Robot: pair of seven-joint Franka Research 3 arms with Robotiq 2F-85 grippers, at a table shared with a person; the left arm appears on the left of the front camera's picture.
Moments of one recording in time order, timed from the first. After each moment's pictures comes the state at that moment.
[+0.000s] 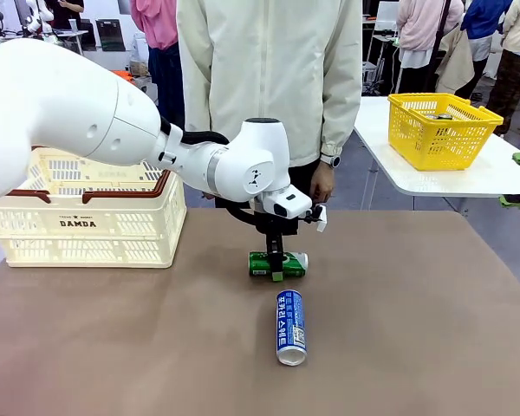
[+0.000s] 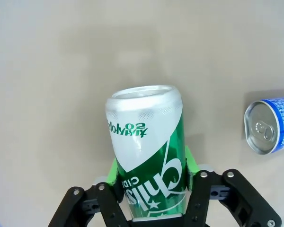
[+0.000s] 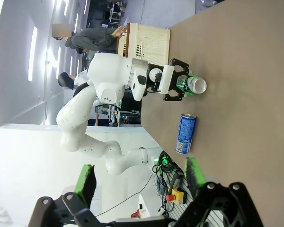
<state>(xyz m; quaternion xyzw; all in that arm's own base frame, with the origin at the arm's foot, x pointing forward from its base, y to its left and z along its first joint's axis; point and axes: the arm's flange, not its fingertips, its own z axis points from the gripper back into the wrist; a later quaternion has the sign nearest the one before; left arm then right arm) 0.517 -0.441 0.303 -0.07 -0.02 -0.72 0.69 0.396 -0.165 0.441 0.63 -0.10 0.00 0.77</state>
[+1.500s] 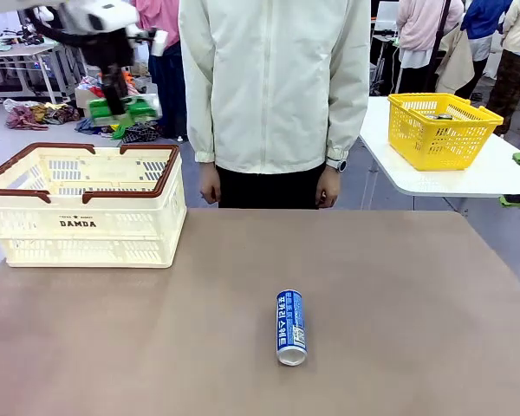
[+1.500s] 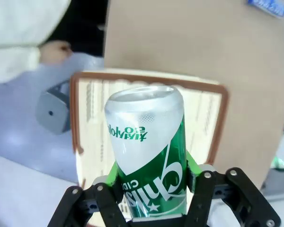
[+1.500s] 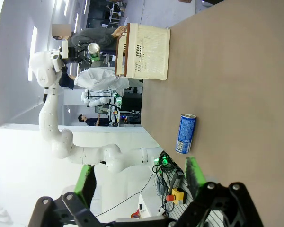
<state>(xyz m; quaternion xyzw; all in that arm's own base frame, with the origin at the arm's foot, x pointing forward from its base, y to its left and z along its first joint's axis) 0.587 -0.105 0.616 0.00 -0.10 -0.63 0.77 0.396 -0.166 0.441 0.63 -0.10 0.00 0.77</state>
